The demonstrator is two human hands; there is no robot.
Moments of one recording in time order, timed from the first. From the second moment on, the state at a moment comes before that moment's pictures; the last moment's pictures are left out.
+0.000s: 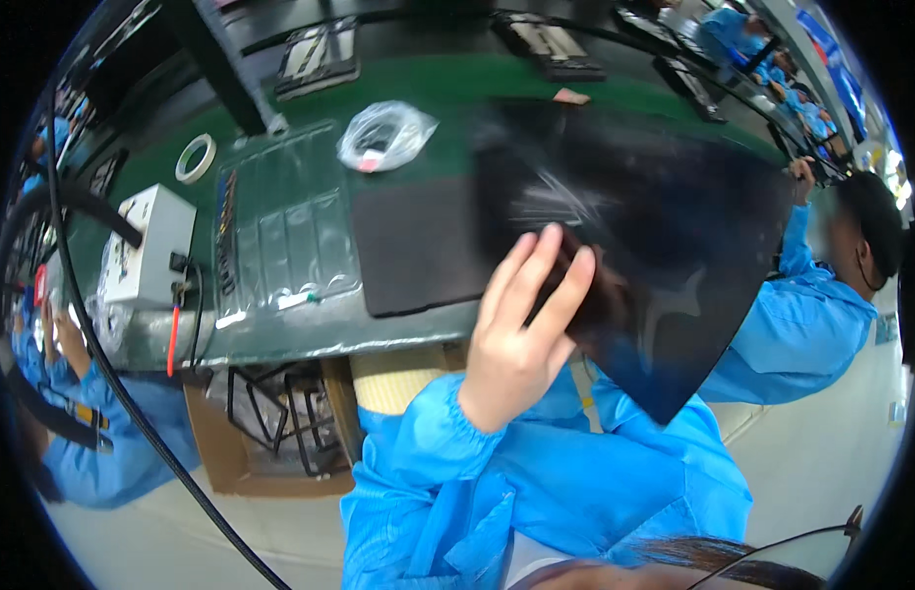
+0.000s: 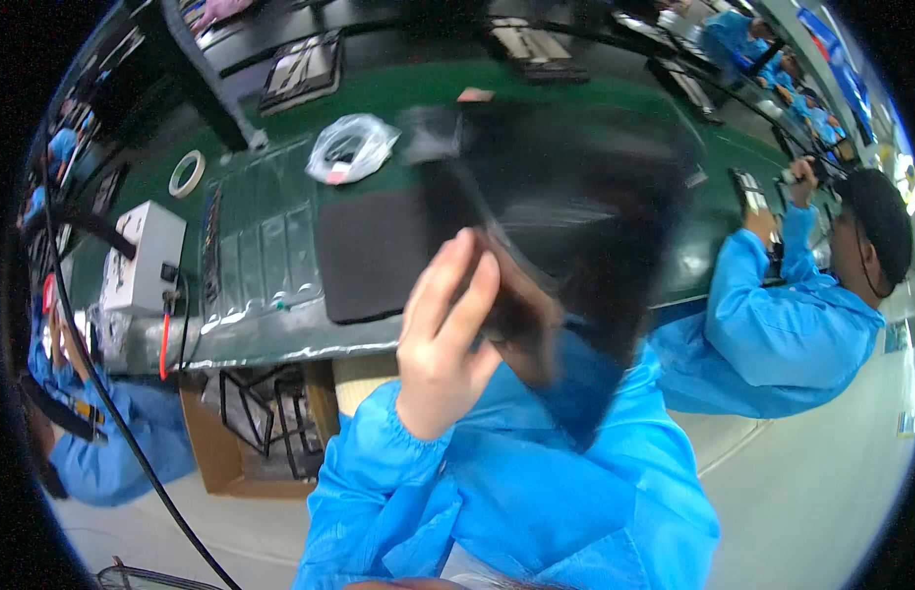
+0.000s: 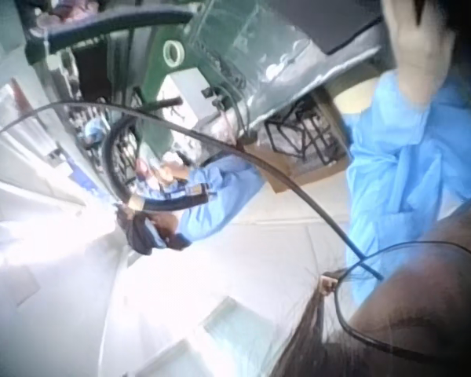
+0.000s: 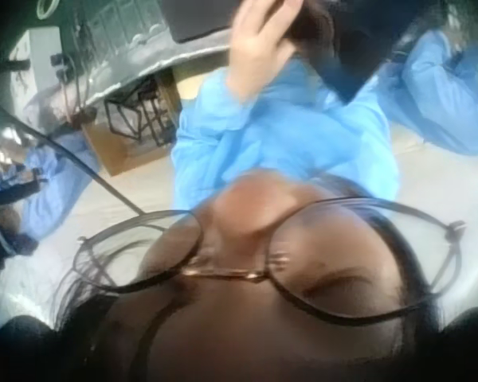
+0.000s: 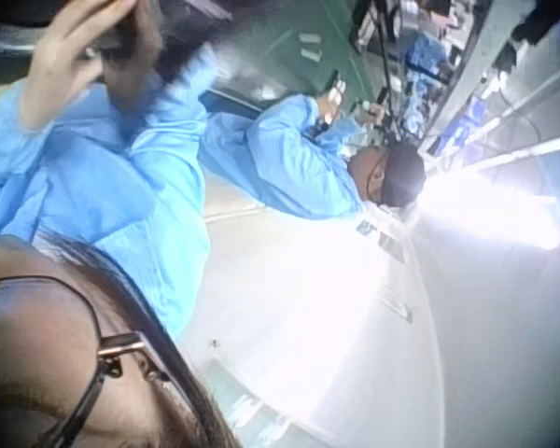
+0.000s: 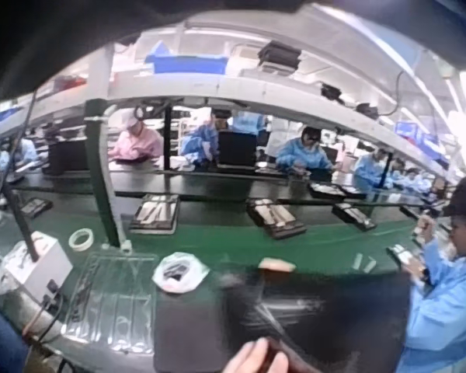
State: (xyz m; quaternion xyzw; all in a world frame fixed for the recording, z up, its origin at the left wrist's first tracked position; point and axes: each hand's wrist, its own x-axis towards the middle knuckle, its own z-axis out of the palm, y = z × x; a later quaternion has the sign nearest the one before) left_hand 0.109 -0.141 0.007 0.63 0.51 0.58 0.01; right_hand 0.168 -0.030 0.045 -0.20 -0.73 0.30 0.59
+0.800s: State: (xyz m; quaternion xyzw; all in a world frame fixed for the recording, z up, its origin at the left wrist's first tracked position) left_hand 0.011 -0.203 -0.055 0.51 0.79 0.34 -0.01; right_hand 0.144 0.061 -0.031 -0.20 -0.97 0.02 0.10
